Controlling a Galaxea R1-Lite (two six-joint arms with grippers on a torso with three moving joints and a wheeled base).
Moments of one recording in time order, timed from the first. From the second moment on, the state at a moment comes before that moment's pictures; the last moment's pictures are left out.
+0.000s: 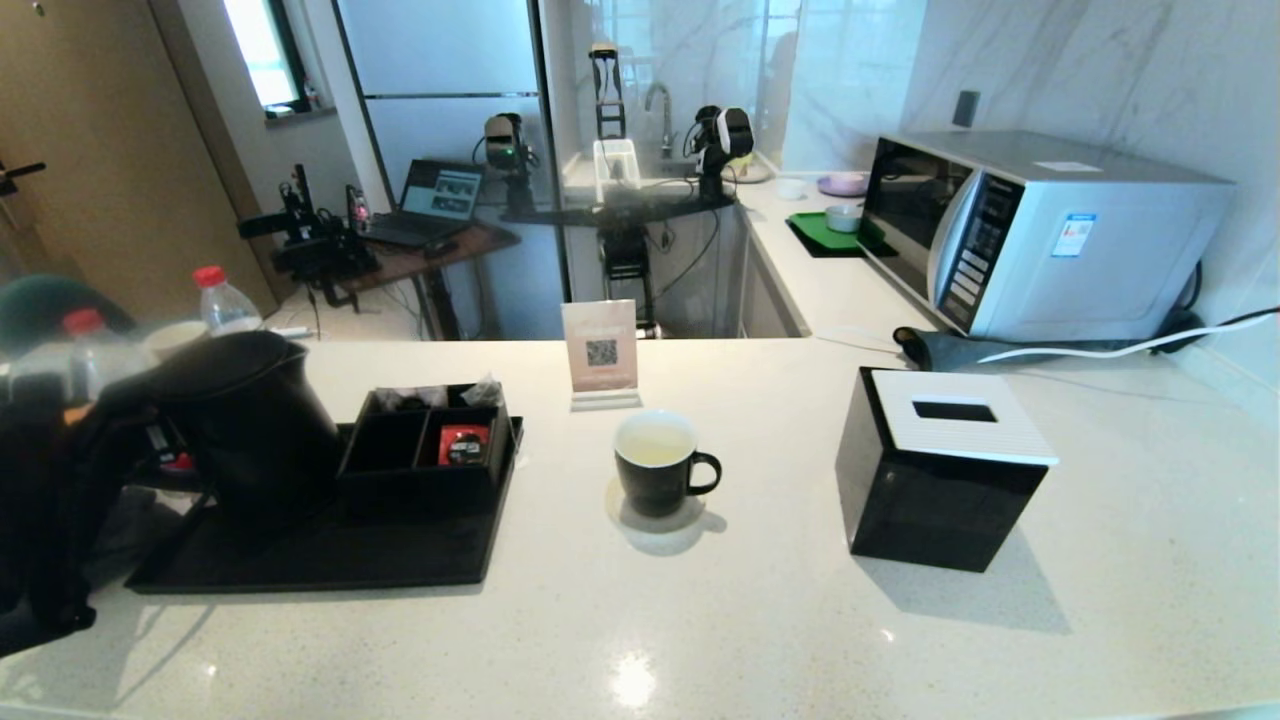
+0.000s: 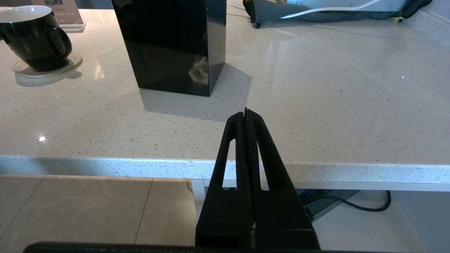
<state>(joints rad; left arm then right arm) 0.52 2.16 -0.63 -1.53 -0.03 0.05 0.00 0.00 0.00 0.00 0.01 -0.02</state>
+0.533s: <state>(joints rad) 0.51 2.16 -0.63 -1.52 -0.03 0.06 0.00 0.00 0.00 0.00 0.01 -0.01</state>
